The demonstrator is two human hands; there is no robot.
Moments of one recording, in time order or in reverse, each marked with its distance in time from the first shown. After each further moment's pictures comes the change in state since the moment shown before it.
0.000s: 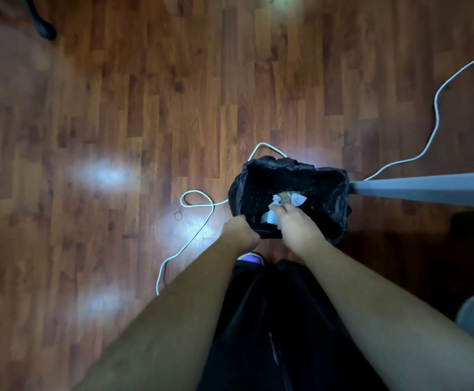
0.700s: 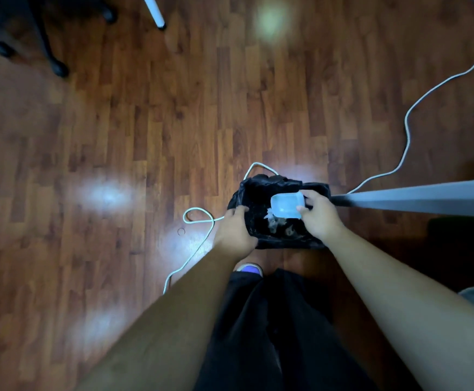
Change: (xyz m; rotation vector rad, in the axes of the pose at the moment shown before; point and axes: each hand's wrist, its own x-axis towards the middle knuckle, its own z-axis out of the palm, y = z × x) left_hand -0.051 0.026 -0.036 0.077 0.138 0.244; right_hand -0.034 0.012 -0.084 0.719 0.245 0.319
